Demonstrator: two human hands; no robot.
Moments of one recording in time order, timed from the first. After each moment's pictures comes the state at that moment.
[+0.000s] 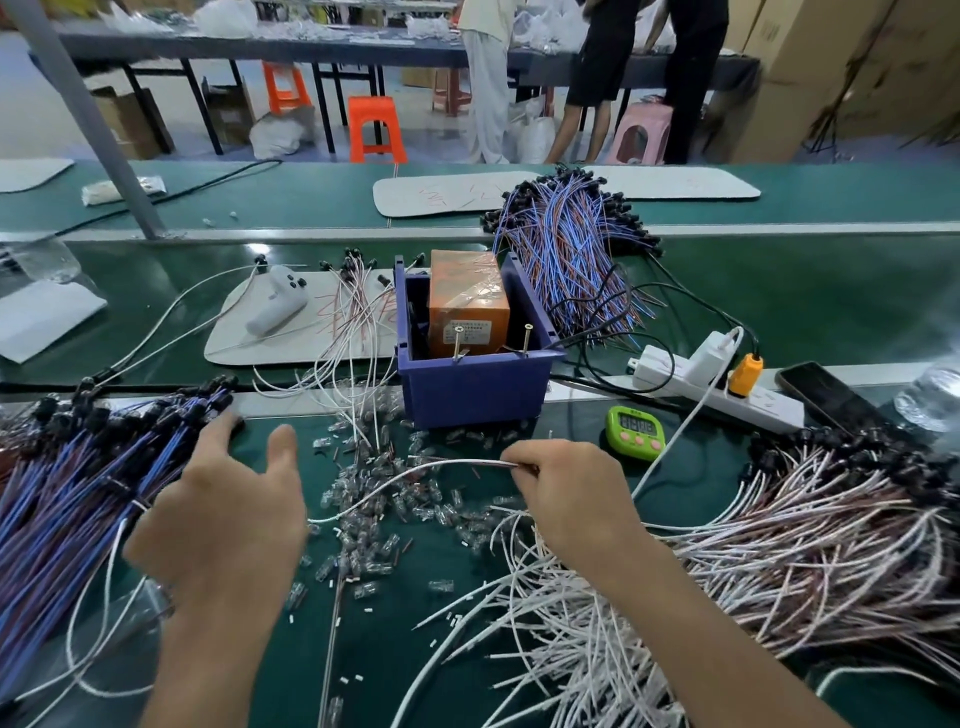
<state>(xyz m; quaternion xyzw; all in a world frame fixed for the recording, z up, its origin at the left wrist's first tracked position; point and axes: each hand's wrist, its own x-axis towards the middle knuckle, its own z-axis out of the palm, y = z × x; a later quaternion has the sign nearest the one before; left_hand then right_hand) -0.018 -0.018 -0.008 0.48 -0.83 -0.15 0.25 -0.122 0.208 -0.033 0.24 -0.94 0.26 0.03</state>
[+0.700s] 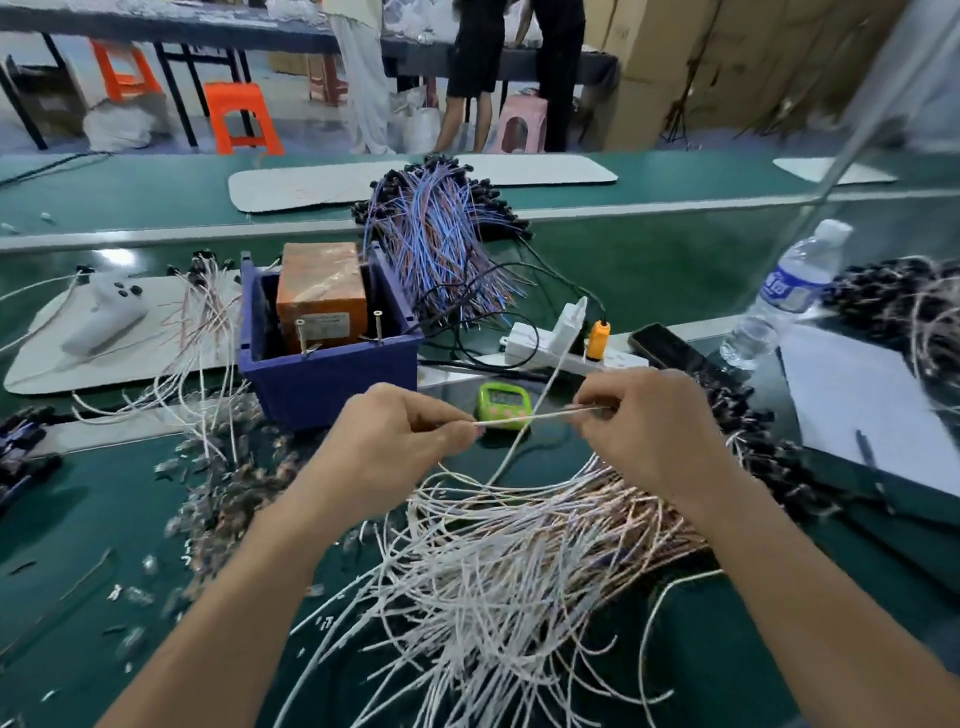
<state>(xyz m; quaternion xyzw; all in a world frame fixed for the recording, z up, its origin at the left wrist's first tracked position) -0.104 0.109 0.005 -0.02 -0.85 -0.52 -0.02 -0.144 0.367 0.021 0.18 -0.96 0.17 0.16</state>
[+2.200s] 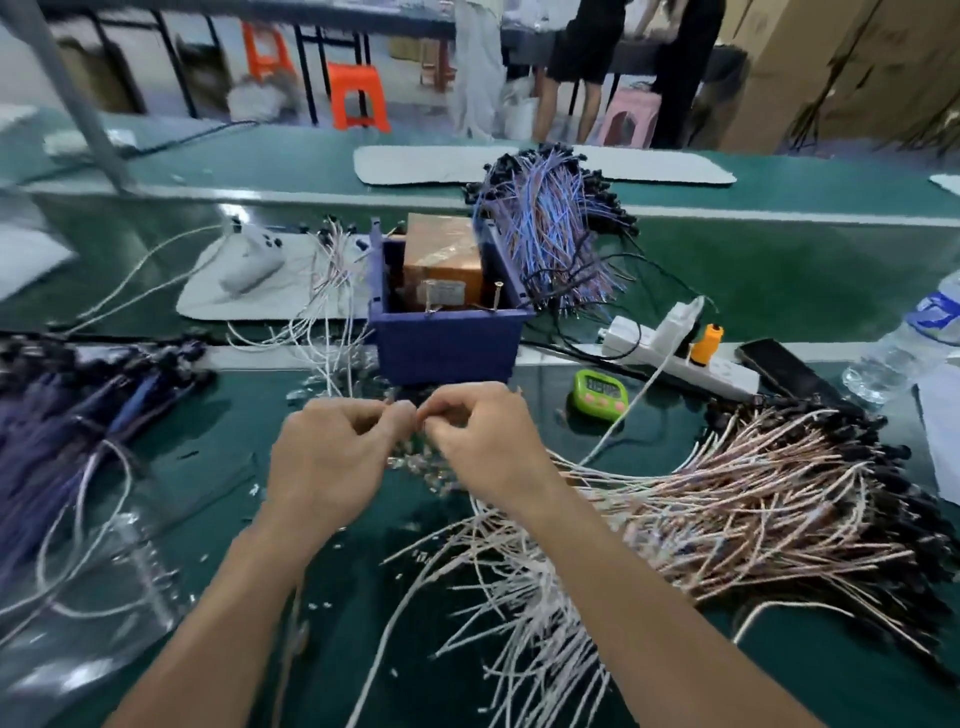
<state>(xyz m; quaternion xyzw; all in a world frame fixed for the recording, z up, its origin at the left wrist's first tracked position) -0.035 0.037 -0.029 0.21 -0.88 -0.40 0.15 -0.107 0.183 -0.025 0.26 -0.85 0.46 -0.06</state>
